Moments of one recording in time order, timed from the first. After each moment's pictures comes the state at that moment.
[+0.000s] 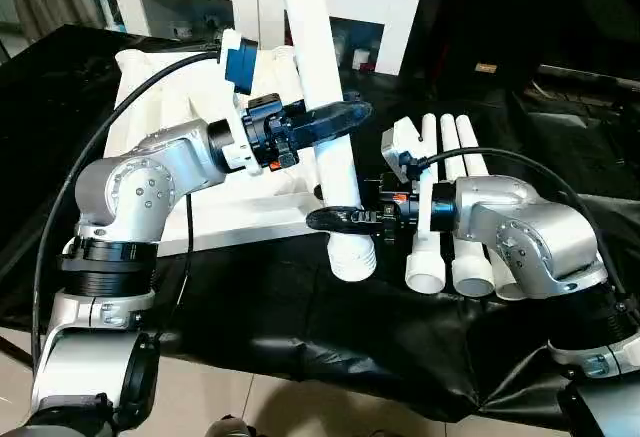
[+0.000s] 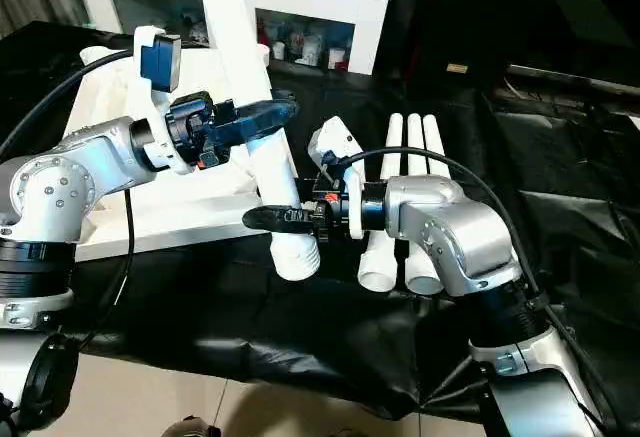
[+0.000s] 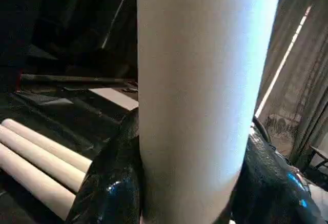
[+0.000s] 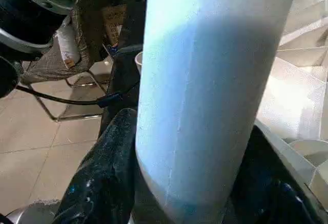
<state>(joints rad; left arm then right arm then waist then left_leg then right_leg) -0.77 0.33 0.07 0.13 -0.79 0.82 -0.93 -0.62 -0.39 0.21 0.01 0.48 0.70 1.01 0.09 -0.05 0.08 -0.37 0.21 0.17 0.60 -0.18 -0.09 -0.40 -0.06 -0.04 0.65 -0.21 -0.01</state>
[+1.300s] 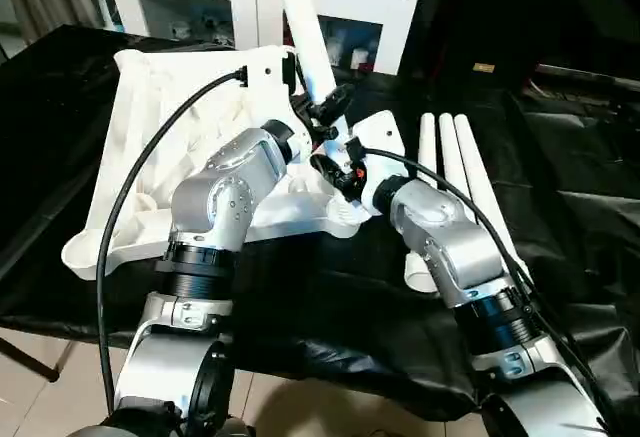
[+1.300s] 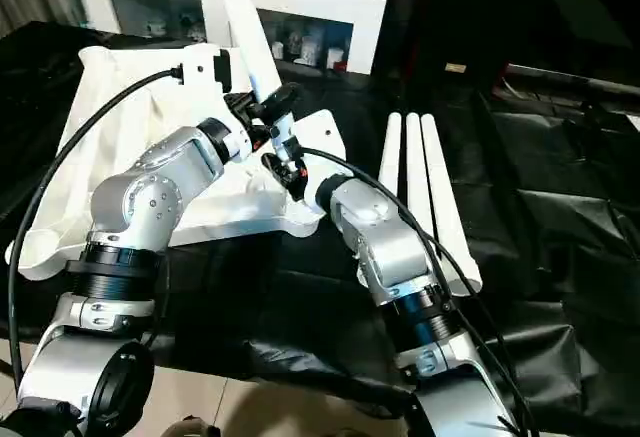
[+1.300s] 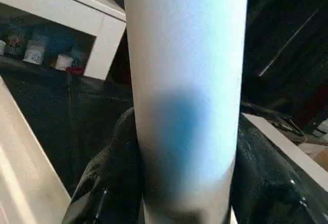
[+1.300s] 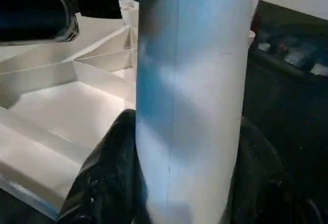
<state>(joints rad) -0.79 0.03 0.09 0.28 -0.47 0.56 -0.23 -0.62 -0.08 0.20 0.26 0.11 0.40 0.32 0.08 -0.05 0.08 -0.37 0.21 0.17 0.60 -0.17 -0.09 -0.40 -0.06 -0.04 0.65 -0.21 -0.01</state>
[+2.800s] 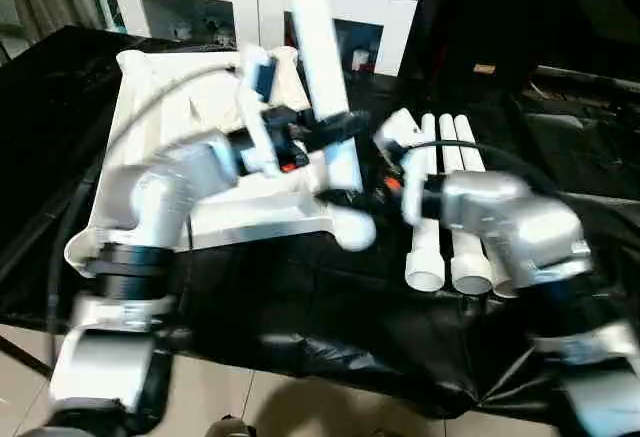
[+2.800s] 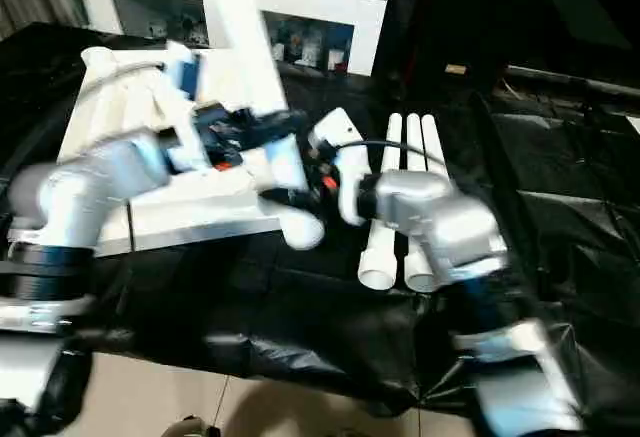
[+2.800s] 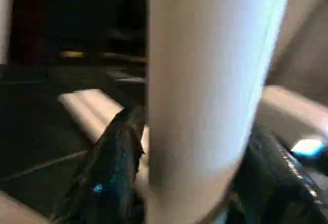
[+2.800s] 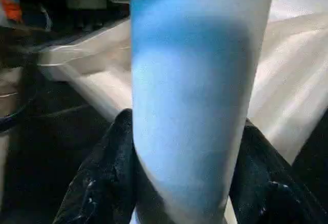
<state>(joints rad) -0.76 0.21 0.02 0.19 -0.52 0.70 -0.57 -0.66 -0.27 0.19 0.16 0.29 0.65 0.70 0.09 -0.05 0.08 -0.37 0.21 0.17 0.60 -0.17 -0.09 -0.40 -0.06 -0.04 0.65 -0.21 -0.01</state>
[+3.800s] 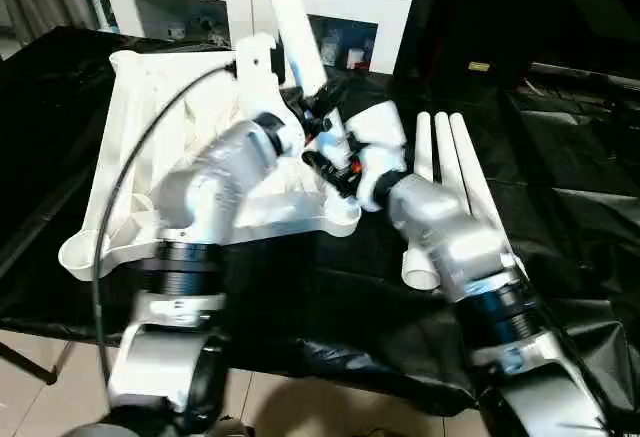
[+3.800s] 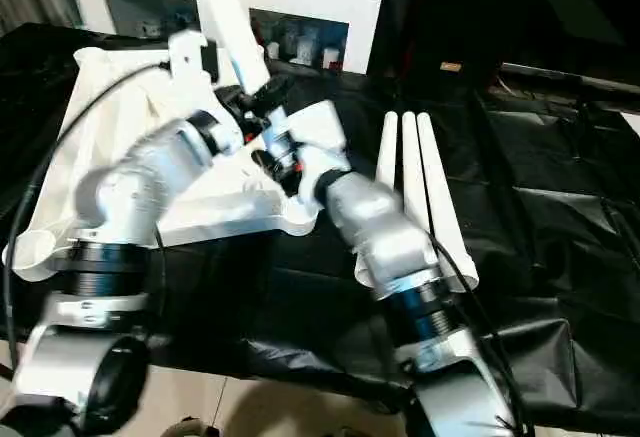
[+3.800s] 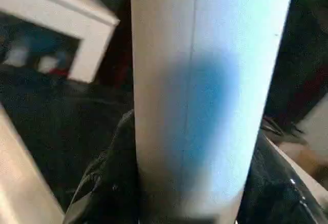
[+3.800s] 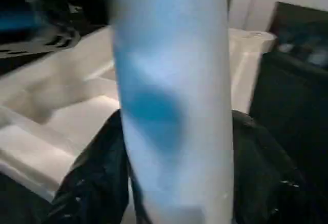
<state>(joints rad) -0.81 0.10 0.11 0.19 -0.53 0.70 -0.34 -0.67 -0.11 0.15 0.22 0.24 0.52 0.46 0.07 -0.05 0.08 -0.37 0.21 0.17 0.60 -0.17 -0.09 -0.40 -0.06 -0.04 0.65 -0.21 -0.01</state>
